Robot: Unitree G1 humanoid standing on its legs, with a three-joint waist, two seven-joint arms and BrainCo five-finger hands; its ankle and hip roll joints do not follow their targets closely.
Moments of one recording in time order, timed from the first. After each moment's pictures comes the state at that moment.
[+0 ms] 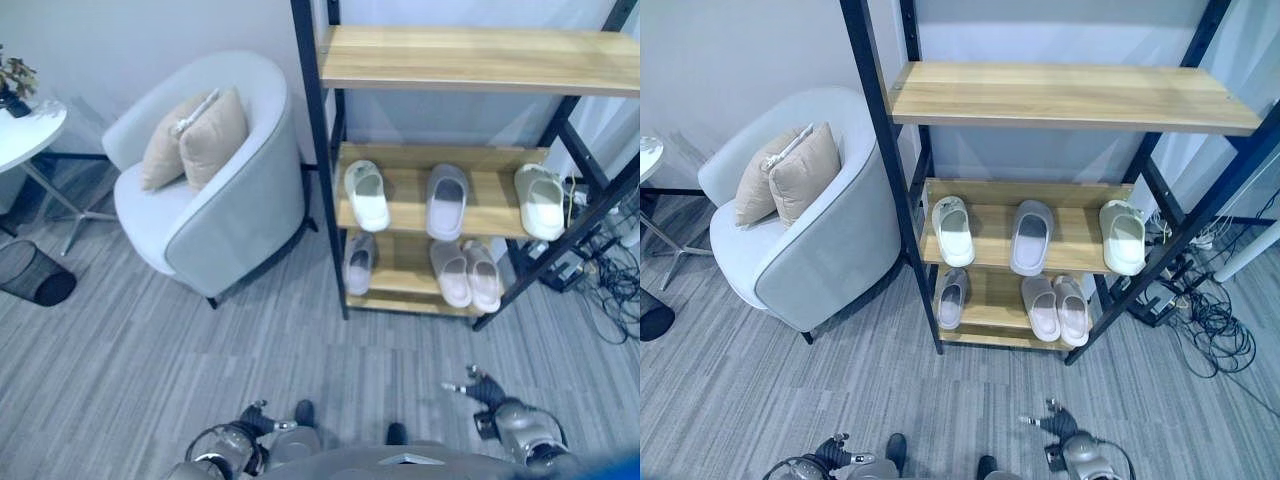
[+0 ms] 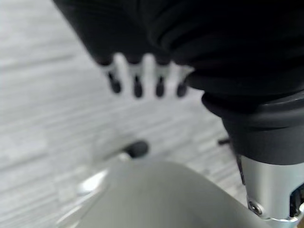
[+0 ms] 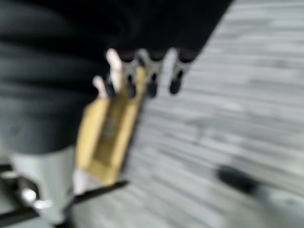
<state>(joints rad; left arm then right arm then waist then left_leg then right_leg) -0.09 0.19 -0.32 1.35 0.05 -0.09 0.09 -0.09 -0.36 0.27 1.01 0.15 -0.09 -0.04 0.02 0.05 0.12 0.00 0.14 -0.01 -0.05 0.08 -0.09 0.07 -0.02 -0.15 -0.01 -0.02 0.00</state>
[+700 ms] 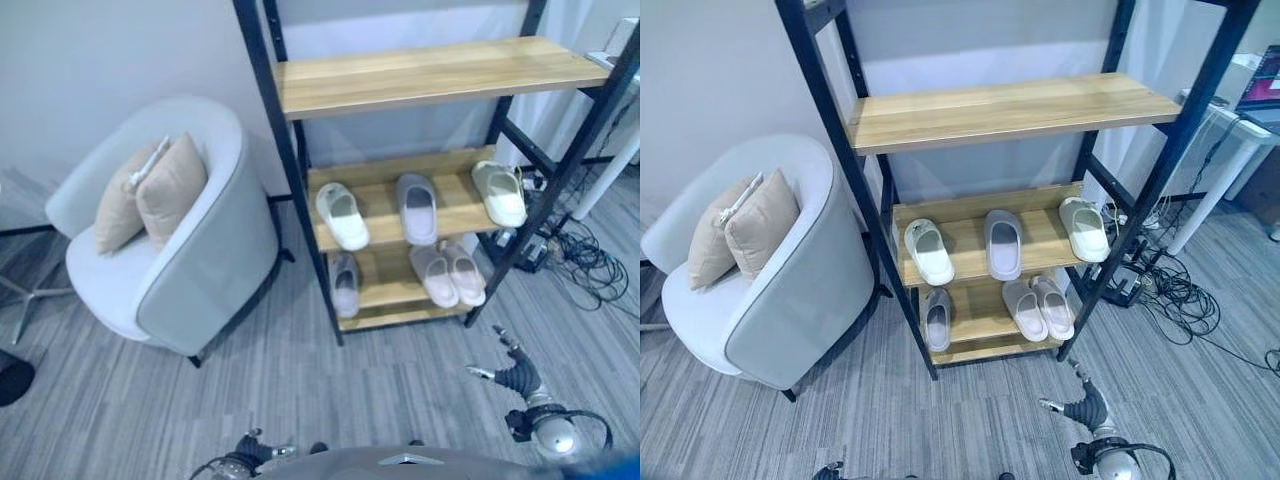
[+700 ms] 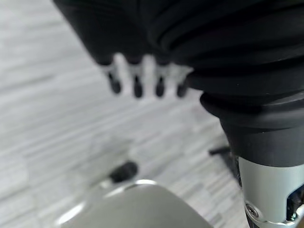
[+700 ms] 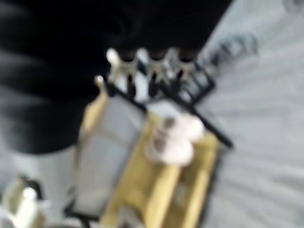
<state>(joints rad) 0.02 0.17 -0.23 1.32 0.06 -0.12 0.14 0.33 -0.46 0.06 0.28 -0.19 -0.18 -0.22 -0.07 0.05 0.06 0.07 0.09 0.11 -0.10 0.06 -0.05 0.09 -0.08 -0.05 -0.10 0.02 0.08</state>
